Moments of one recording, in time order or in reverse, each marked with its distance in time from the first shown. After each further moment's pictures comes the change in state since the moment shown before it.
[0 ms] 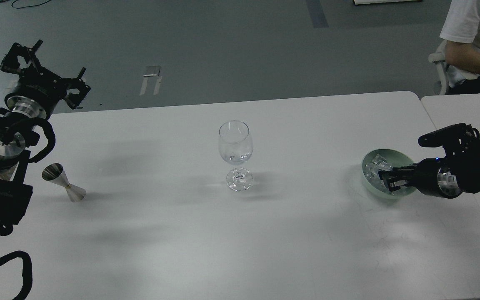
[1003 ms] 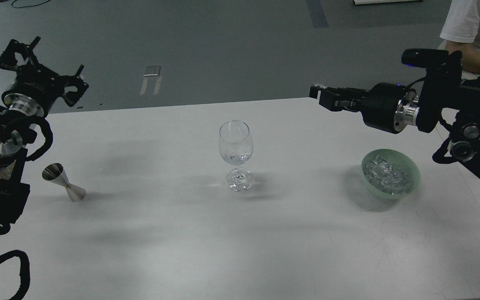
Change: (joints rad) left arm -0.005 0.016 -0.001 -0.008 0.002 0.000 0.006; right arm 0.051 0.299 0.420 0.152 0.154 0.007 -0.023
